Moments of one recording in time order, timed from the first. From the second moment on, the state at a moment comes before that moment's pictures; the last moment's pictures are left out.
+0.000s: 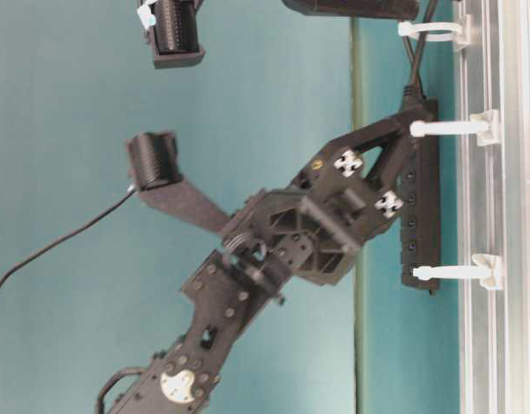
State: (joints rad) left arm 0.11 0.27 0.39 0.02 -0.02 0.01; right arm -0.10 -0.16 0.85 -0.14 0.39 0.18
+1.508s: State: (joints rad) left arm 0.11 0.17 0.45 0.02 -0.02 0.01; right arm -0.13 -0.10 0.73 -0.15 0.23 0.18
